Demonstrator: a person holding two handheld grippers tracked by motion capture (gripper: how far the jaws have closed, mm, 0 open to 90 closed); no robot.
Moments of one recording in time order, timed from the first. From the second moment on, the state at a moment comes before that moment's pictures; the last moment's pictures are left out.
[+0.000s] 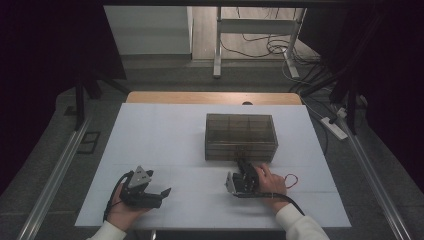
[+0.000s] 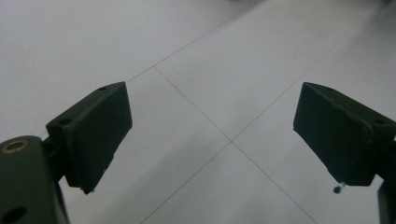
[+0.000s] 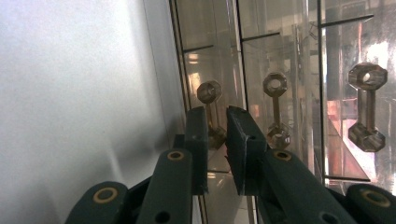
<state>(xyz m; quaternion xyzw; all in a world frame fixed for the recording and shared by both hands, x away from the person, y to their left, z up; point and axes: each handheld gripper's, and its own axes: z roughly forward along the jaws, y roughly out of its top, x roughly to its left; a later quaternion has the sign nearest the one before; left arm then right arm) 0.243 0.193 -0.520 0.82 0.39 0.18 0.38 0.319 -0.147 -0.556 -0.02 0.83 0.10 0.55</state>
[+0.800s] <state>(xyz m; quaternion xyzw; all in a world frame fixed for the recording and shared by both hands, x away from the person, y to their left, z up) 0.242 0.193 -0.520 0.82 0.39 0.18 0.38 0.308 -0.147 -0.556 -0.03 0.83 0.11 0.55</state>
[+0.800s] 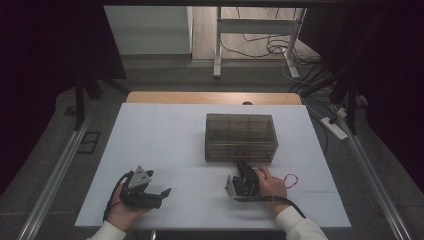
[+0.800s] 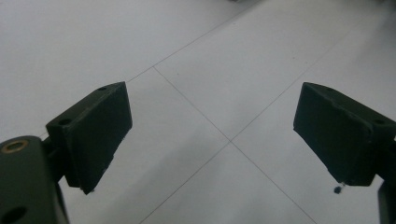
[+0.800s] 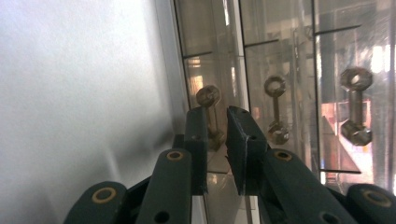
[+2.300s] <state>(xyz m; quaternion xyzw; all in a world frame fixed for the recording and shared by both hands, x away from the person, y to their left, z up) 0.242 0.192 -0.520 0.82 0.39 0.18 0.38 0.308 -0.191 -0.514 0.17 0.89 0.33 0.26</state>
